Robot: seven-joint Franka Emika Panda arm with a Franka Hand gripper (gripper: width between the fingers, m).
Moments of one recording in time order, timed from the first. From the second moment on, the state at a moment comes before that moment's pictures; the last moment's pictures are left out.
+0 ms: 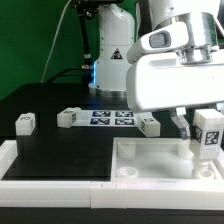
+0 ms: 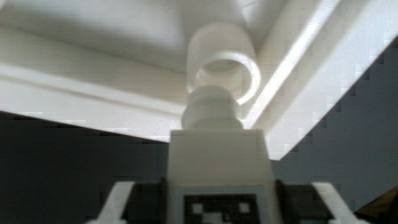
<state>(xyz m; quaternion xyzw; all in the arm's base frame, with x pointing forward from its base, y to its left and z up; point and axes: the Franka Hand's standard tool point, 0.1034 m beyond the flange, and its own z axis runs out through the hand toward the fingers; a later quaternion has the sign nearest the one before) 0.627 0.105 0.080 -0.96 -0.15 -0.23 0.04</state>
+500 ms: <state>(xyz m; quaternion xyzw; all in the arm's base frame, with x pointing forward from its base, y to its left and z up) 0.623 0.105 0.070 -0.96 -0.15 -0.22 0.04</state>
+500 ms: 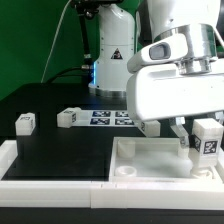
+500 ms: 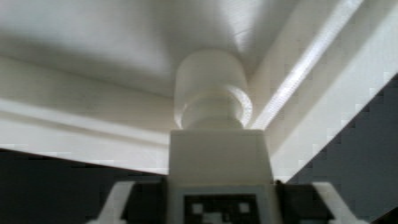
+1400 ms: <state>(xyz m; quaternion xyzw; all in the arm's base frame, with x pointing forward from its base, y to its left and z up) 0.621 0.114 0.056 -0.97 -0.09 -0.24 0.05</state>
